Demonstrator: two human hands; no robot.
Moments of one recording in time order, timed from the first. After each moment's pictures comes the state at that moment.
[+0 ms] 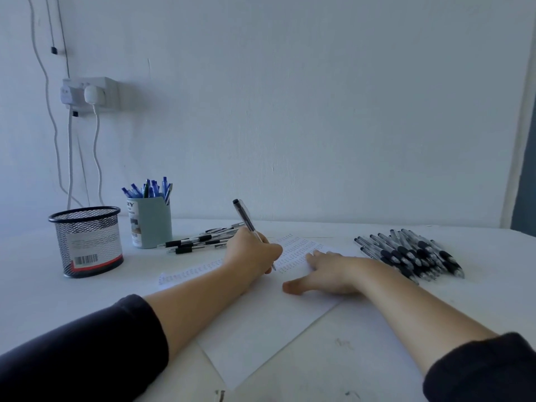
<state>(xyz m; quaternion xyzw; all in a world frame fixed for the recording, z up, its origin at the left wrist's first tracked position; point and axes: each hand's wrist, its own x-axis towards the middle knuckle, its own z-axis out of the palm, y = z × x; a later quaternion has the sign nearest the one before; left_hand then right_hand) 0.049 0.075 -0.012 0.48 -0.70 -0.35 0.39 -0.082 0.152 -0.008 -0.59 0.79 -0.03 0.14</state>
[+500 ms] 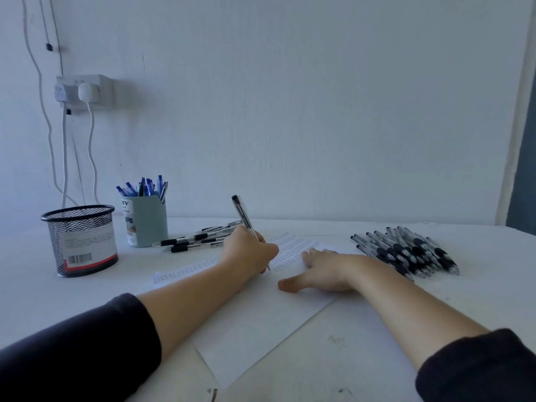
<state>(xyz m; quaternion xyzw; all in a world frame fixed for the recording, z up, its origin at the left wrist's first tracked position) 0.047 0.073 -0.014 0.48 -0.72 -0.32 0.39 -0.081 0.152 -0.006 -0.60 0.79 -0.03 0.13</state>
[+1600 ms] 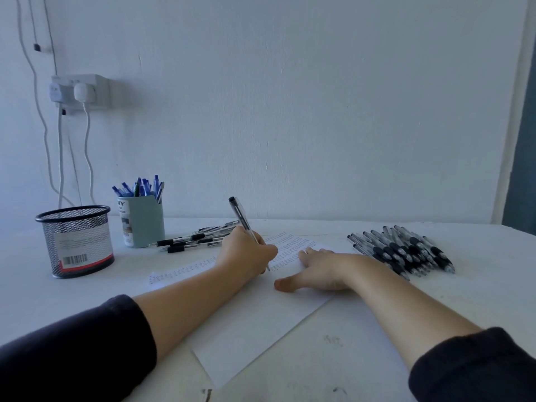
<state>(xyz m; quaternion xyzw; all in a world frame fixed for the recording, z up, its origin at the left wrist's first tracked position) 0.047 0.078 -0.015 0.48 -0.73 -0.30 0.38 -0.081 0.153 -0.007 -0.60 0.79 -0.02 0.13</state>
